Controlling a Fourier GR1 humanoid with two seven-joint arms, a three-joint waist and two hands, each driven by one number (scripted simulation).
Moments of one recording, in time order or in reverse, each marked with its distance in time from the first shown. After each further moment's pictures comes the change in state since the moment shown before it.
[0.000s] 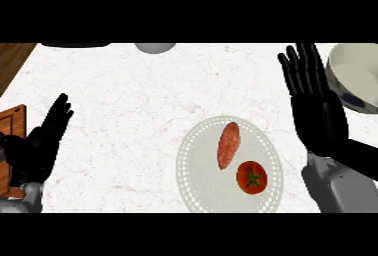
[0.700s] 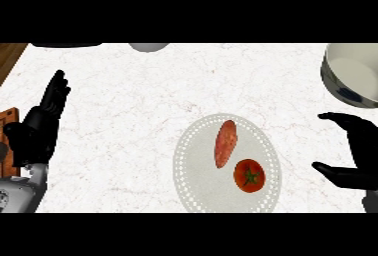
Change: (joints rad) left arm -0.126 -0.017 0.009 -0.001 -0.112 0.048 -0.009; right arm 0.264 -0.225 -0.188 0.272 -0.036 0.435 -0.464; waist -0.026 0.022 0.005
